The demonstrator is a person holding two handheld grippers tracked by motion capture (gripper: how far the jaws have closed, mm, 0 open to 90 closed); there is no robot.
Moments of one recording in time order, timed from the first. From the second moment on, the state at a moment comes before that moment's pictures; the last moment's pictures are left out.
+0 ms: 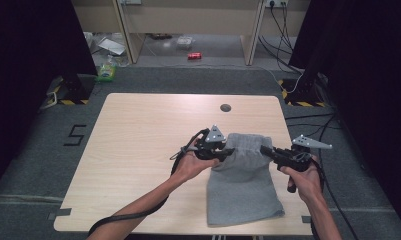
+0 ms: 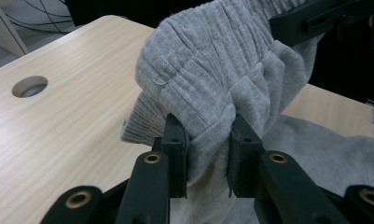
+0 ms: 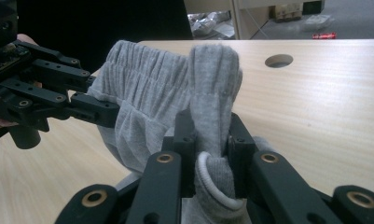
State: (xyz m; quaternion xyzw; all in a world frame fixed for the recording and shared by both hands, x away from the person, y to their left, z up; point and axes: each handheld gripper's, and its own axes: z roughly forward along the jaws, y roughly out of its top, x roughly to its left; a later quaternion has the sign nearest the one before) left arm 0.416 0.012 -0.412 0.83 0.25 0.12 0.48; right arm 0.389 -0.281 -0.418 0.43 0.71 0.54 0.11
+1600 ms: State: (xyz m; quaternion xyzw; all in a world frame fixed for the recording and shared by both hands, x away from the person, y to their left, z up) left arm 0.337 0.031 -0.456 0.83 0.23 0.00 0.51; right arm 0.297 -0.283 -0.445 0.43 0.74 0.51 0.11
